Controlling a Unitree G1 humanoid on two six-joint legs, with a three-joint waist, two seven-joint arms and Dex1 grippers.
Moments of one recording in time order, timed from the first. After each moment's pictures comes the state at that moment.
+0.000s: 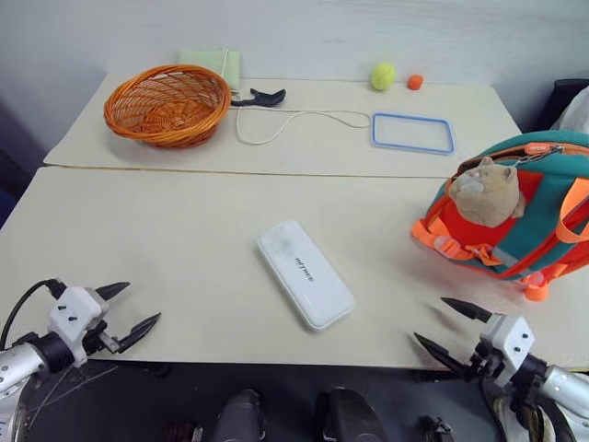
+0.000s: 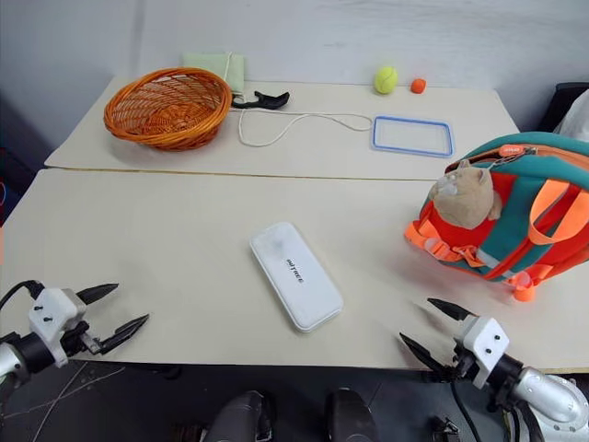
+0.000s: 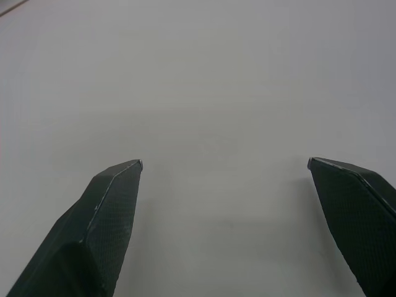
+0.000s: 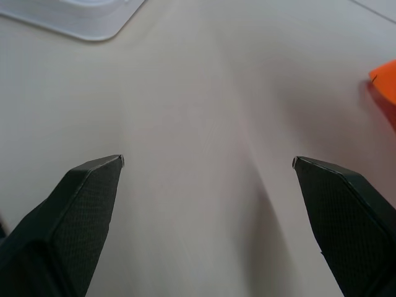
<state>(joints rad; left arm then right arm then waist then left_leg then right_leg) 0.34 0.72 0.49 -0.11 -0.32 0.01 -0.84 0.43 -0.62 -0.31 -0.12 0.34 -0.23 0.94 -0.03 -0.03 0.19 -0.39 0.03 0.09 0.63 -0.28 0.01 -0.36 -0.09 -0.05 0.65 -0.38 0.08</state>
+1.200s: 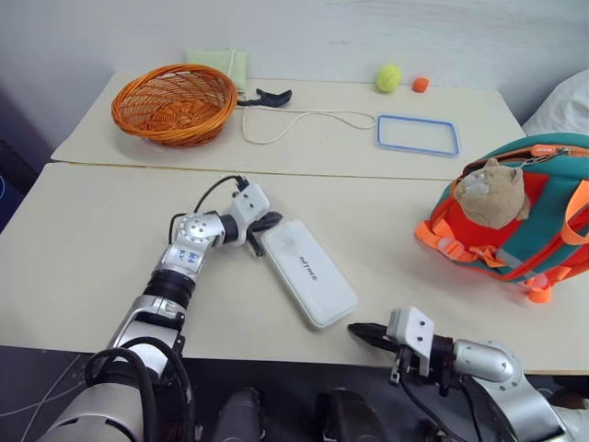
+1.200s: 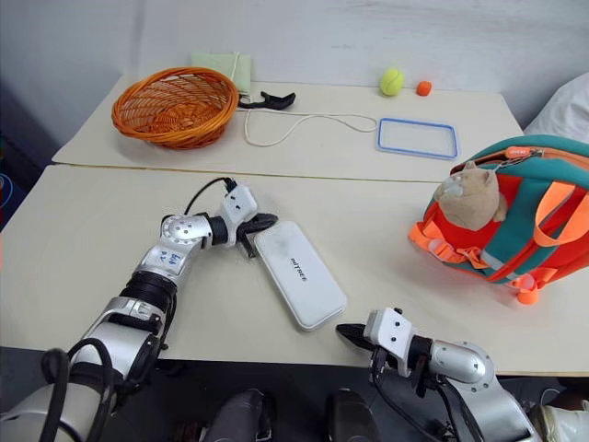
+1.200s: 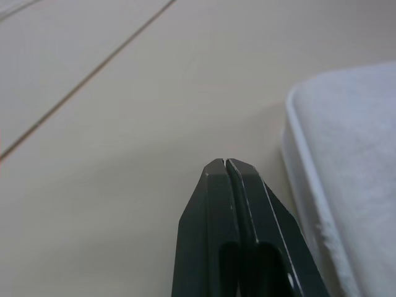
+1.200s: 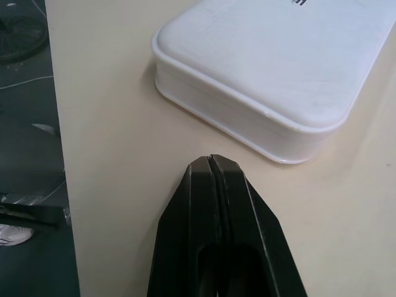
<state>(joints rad) -0.84 0.36 -0.17 0.80 0.00 -0.08 -0.79 0.17 -0.63 0.11 -0.33 0.19 0.06 0.88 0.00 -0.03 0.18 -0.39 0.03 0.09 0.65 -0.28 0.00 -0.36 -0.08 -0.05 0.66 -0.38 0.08</state>
